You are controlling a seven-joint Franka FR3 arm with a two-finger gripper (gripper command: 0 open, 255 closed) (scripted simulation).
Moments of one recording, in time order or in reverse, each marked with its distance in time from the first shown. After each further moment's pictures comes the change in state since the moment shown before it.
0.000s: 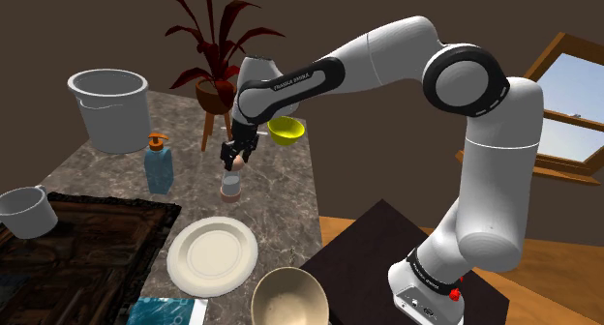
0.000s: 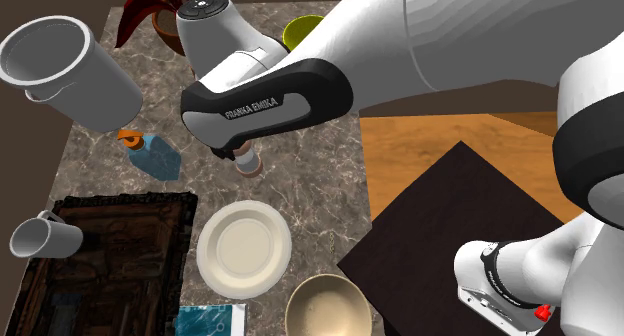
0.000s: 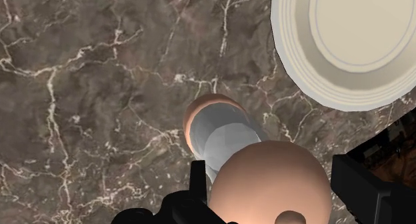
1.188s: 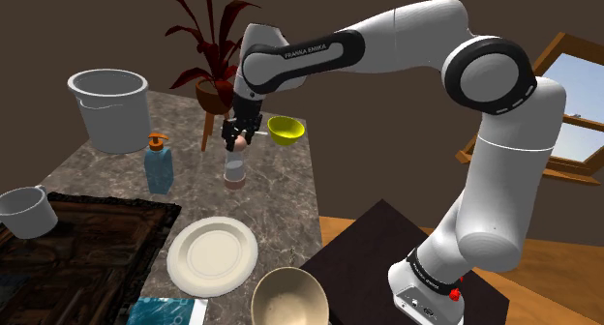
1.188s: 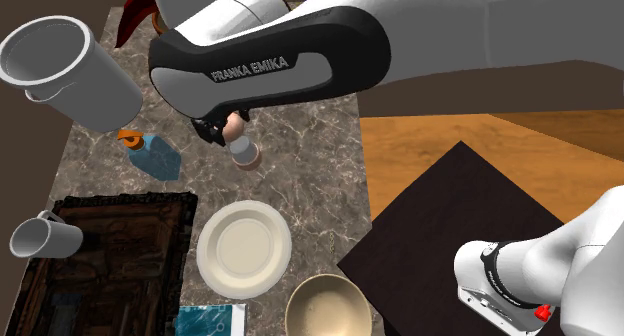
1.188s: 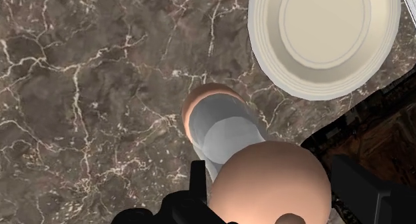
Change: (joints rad) arm -0.006 -0.103 0.002 0.057 0.002 -0.159 0.017
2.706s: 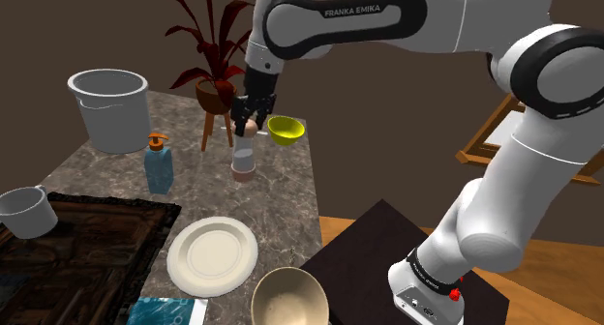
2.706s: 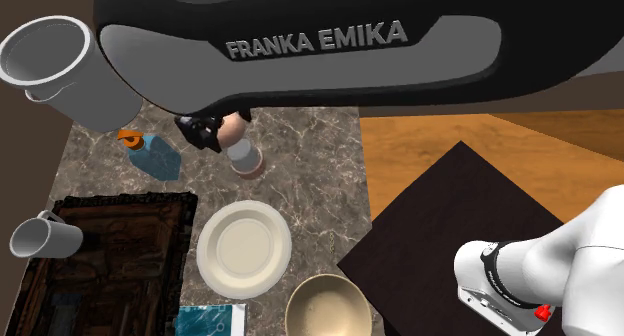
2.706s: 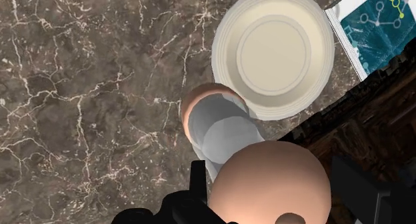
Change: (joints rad) arm 0.023 -0.248 0.028 -0.083 0.025 -0.154 0.066
